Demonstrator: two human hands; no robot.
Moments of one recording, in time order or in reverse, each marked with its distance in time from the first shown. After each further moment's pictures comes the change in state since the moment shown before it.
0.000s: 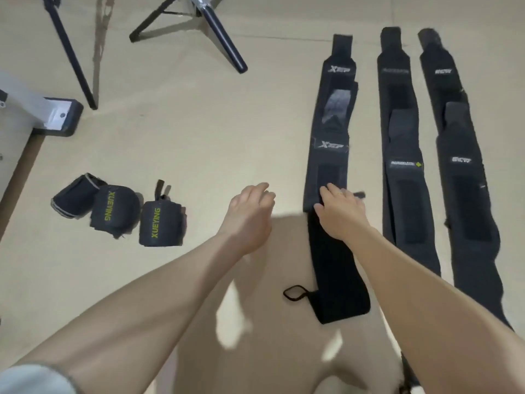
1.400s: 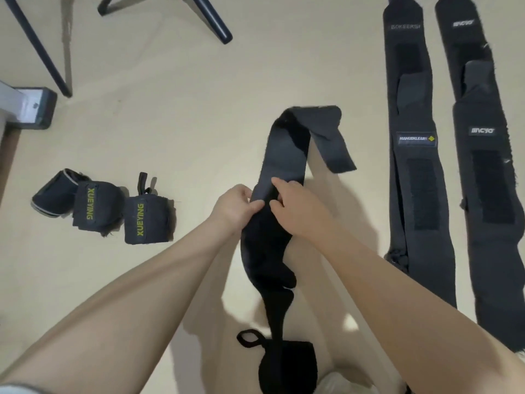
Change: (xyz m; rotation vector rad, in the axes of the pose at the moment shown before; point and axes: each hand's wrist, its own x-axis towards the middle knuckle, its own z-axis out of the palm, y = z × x) left_hand 0.024 -0.011 0.018 -0.772 -0.180 -0.526; right_hand -0.010 -0.052 0.000 0.389 -0.090 -0.251
